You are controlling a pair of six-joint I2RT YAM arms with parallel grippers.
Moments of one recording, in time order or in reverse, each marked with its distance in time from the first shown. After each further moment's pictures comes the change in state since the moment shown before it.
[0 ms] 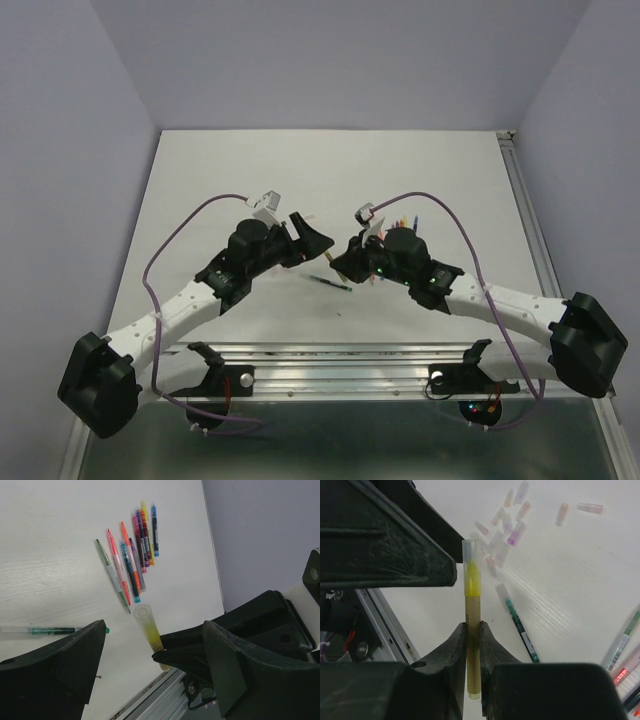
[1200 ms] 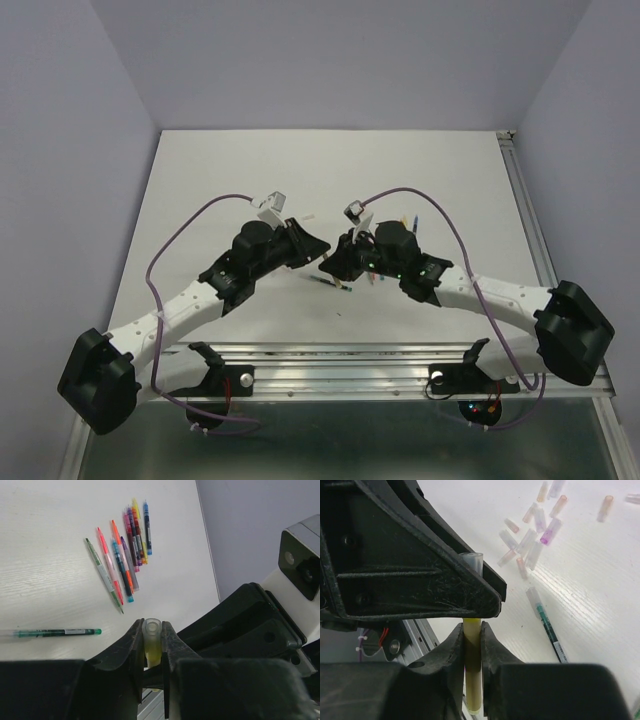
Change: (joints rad) left arm -0.058 0.026 0.003 0.041 -0.019 -0.018; right arm 0.000 0.084 0.066 0.034 -0.141 0.115
